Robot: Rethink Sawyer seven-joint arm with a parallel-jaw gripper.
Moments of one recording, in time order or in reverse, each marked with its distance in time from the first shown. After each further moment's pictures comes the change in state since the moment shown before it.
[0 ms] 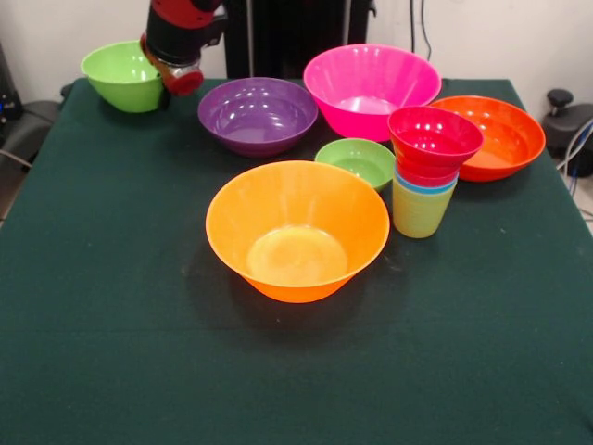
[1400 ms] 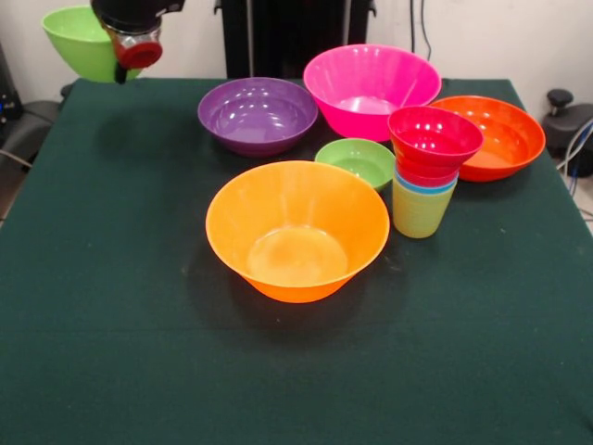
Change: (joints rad) arm -0.028 -0.248 0.134 -0.179 -0.012 0.522 0.000
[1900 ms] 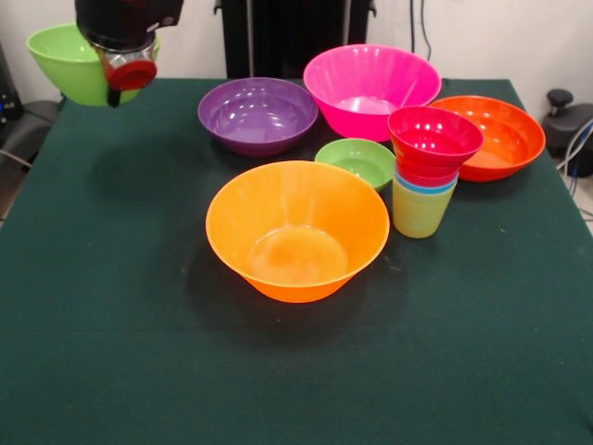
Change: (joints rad) arm -0.007 0.011 0.108 -0.189 0.038 0.188 0.000
